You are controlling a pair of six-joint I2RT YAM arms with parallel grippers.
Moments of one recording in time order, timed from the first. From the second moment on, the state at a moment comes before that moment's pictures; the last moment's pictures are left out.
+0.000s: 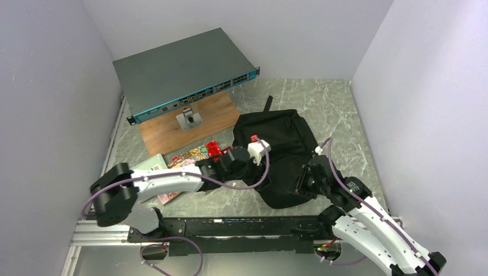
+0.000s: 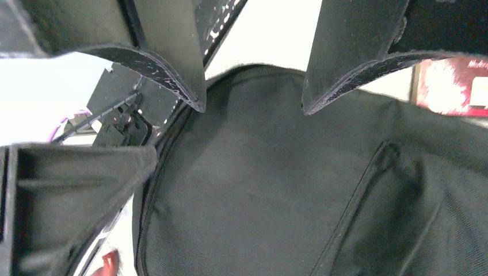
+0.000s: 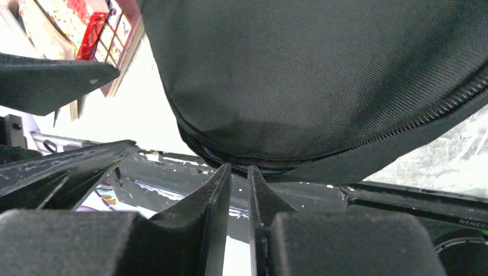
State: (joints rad) left arm -1.11 1.39 0.83 0.06 0.05 -0.42; right arm 0.62 0.60 0.61 -0.92 -0.06 0.93
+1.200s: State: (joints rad) left arm -0.85 1.66 1.13 -0.21 0.30 -0.36; right arm 0.72 0.62 0.26 -0.41 -0.04 1.03
